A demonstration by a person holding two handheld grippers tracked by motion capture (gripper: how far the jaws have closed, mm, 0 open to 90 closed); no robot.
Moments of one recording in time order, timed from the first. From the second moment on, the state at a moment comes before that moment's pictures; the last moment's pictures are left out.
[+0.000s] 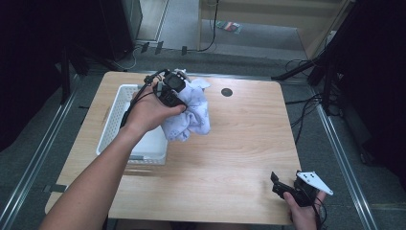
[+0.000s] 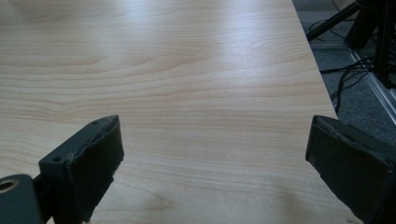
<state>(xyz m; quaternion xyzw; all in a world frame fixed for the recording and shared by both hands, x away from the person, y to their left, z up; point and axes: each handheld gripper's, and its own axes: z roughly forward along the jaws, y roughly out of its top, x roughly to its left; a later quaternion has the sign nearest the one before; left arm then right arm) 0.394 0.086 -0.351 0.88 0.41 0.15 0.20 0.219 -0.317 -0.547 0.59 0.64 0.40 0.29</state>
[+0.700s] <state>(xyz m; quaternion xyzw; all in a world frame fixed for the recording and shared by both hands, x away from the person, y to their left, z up) 0.400 0.033 -0.388 0.88 0.40 0.13 0.21 0.219 -0.317 -0.547 0.59 0.64 0.40 0.29</state>
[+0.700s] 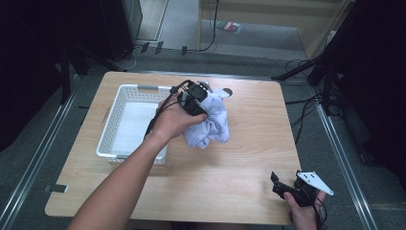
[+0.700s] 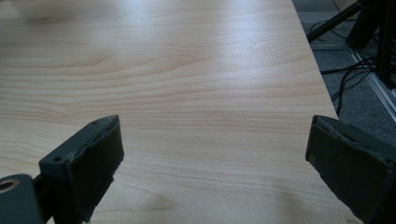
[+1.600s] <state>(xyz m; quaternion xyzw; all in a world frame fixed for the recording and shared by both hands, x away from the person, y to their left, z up) 0.396 -0.001 -0.448 0.88 0.40 0.08 0.24 0.218 -0.316 -0.547 0.58 0.64 0.41 0.29</state>
